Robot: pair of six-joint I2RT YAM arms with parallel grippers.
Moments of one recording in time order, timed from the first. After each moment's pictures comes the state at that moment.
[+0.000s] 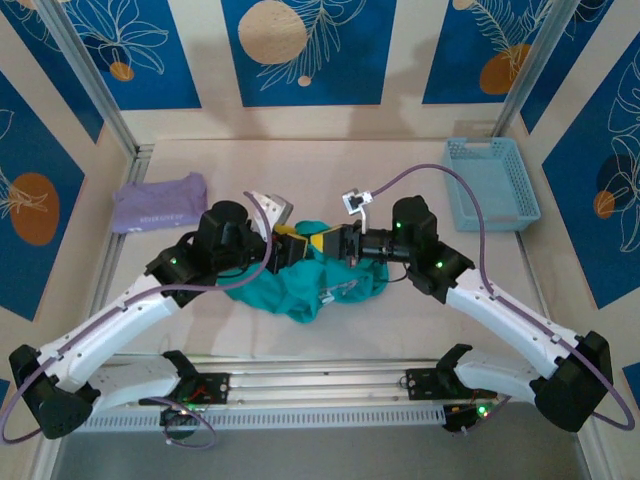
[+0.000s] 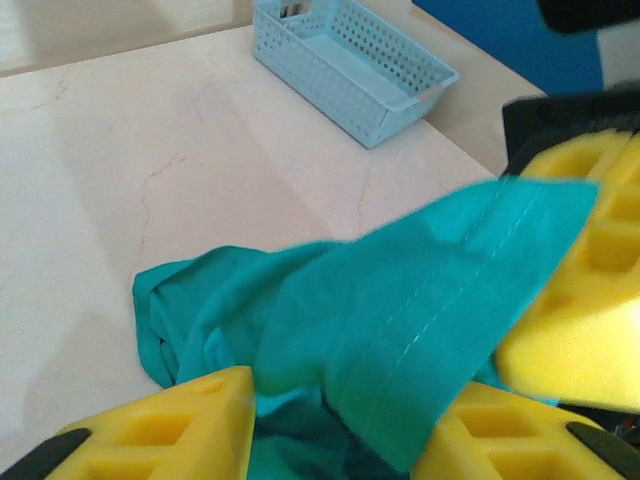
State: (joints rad) left arm -0.78 1.06 1.06 -0.43 0.18 -0.22; right arm 0.69 1.07 0.87 0.00 -0.64 0.62
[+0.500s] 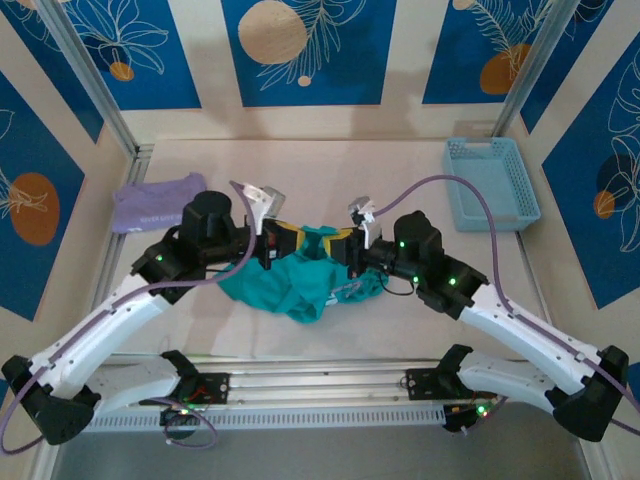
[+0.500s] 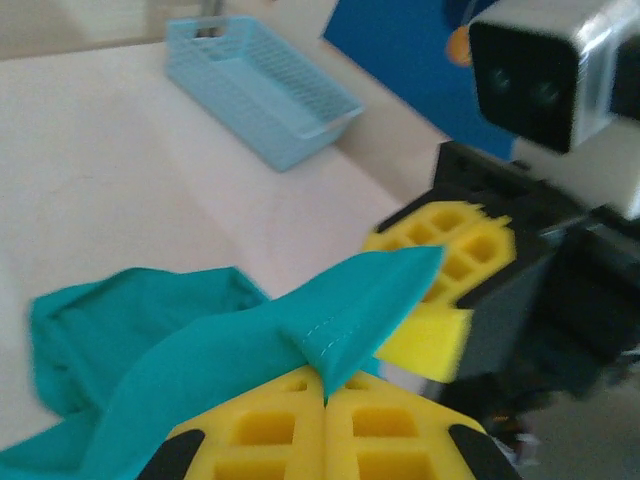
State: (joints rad) left arm -0.70 1.02 1.11 -0.44 0.46 -0.35; right arm 0.82 0.94 0.87 -0.18 -0.19 0.27
